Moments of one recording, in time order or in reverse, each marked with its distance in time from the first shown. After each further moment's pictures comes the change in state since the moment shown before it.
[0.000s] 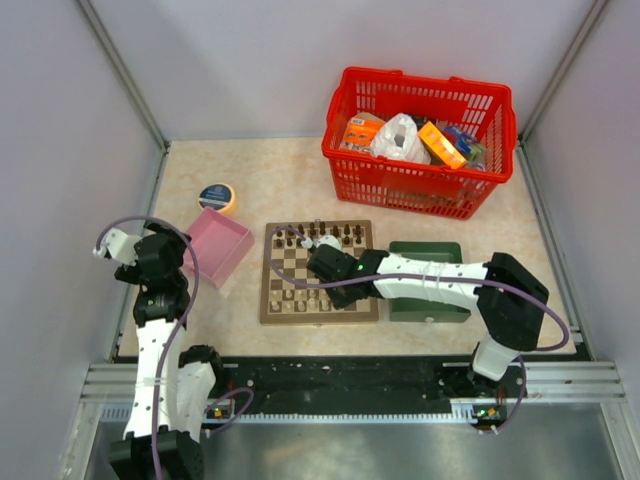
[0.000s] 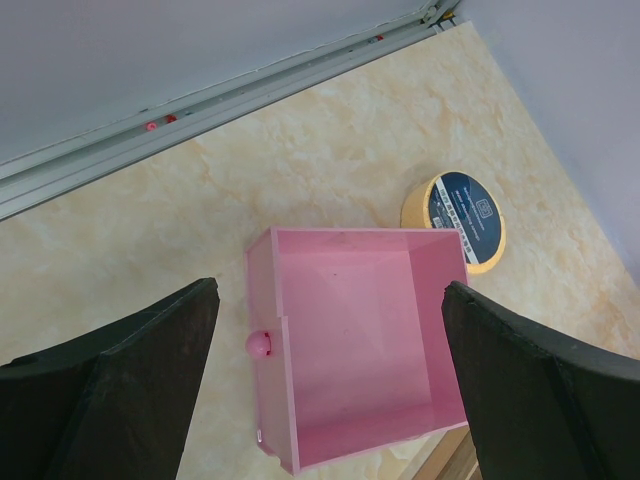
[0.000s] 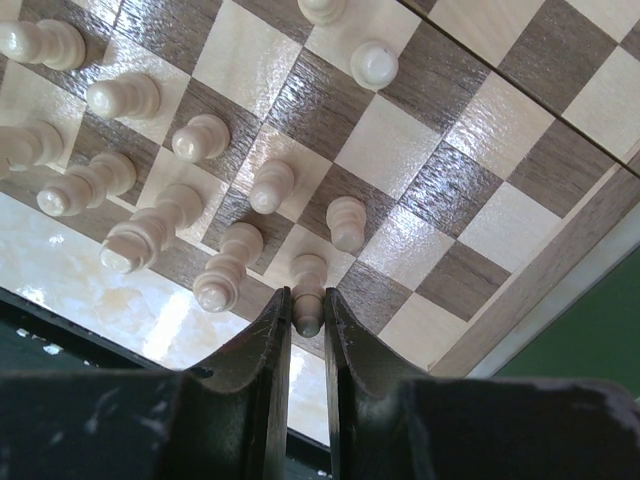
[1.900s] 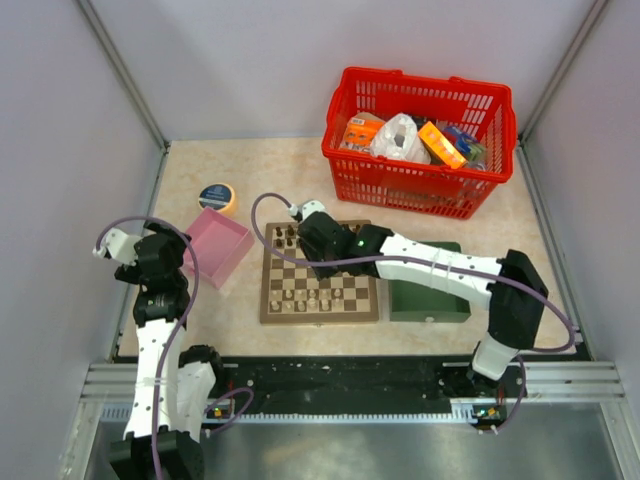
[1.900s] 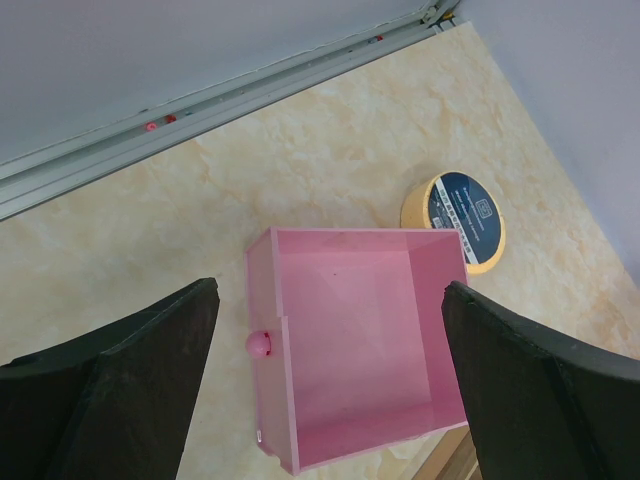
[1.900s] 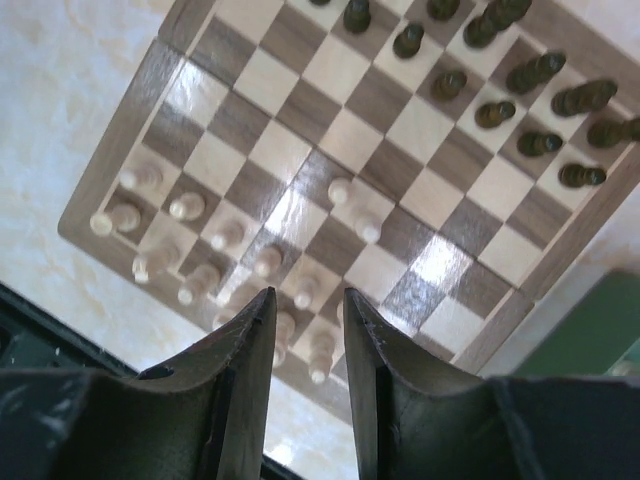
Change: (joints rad) left arm 0.000 -0.001 0.000 0.000 0.000 0.000; right arm -0.028 -0.016 0.215 -0.016 0.040 -0.114
